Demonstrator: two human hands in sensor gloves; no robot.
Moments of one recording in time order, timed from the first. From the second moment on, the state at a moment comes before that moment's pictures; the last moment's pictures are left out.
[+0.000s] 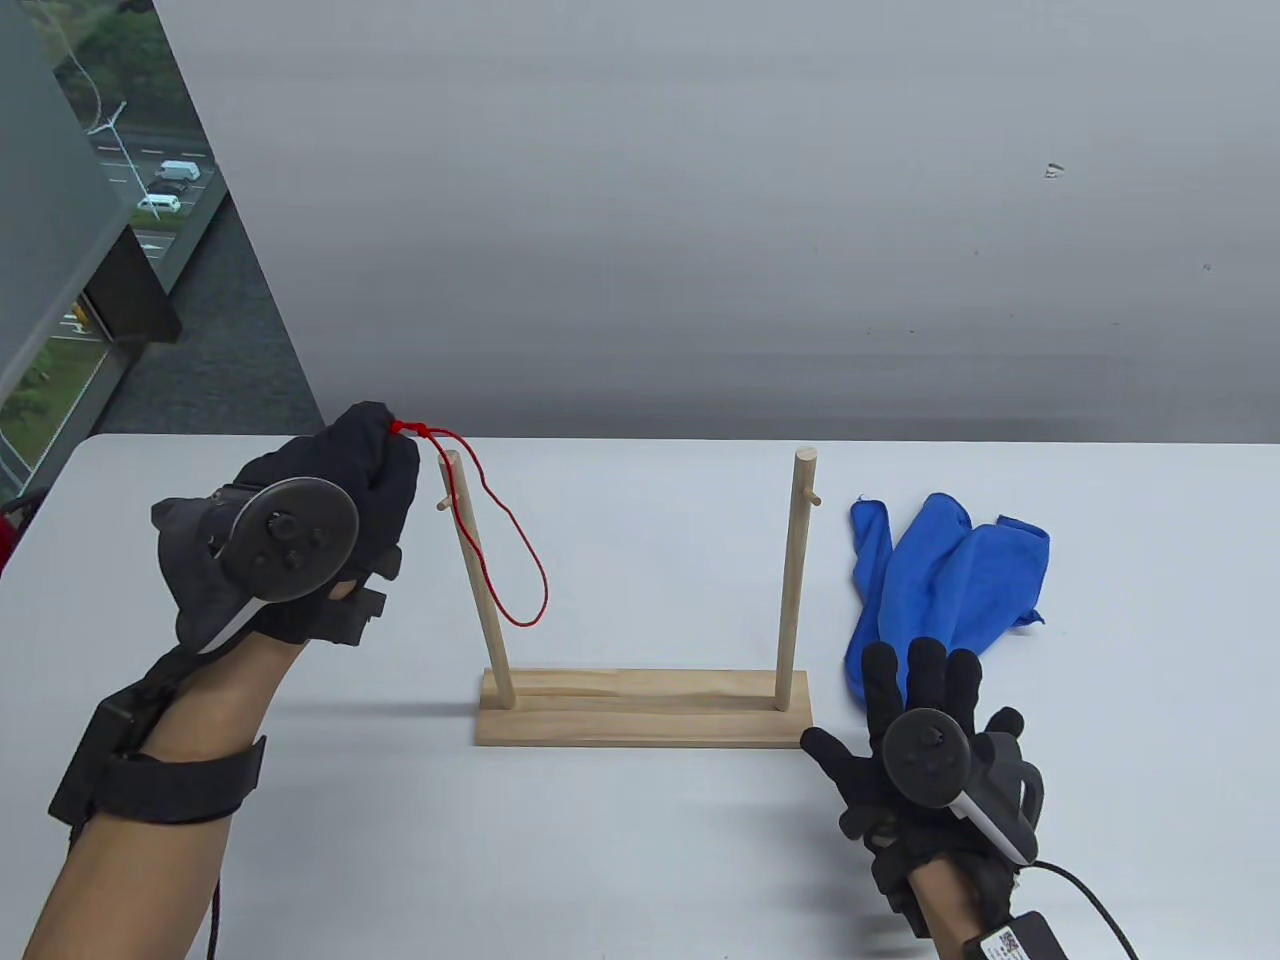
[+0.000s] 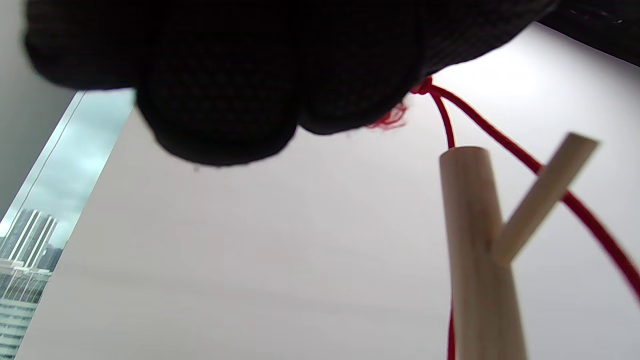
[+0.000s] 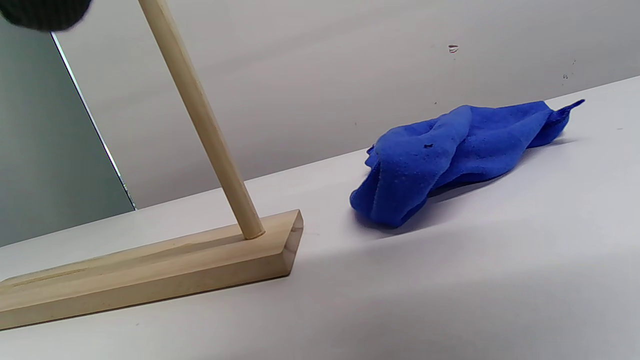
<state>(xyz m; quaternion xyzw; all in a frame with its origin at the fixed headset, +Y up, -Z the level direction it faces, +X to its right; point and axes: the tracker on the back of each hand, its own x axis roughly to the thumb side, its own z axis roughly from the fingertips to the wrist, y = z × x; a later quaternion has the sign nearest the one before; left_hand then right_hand) -0.255 -0.448 -0.349 0.33 -0.09 0.11 0.93 0.210 -0.708 -0.298 0.01 0.00 0.99 0.16</state>
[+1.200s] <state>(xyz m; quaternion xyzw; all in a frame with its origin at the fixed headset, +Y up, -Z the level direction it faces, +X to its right) -0.285 -0.518 -0.356 0.22 -0.13 0.28 0.92 0.208 -0.709 -0.297 0.01 0.00 0.99 0.16</state>
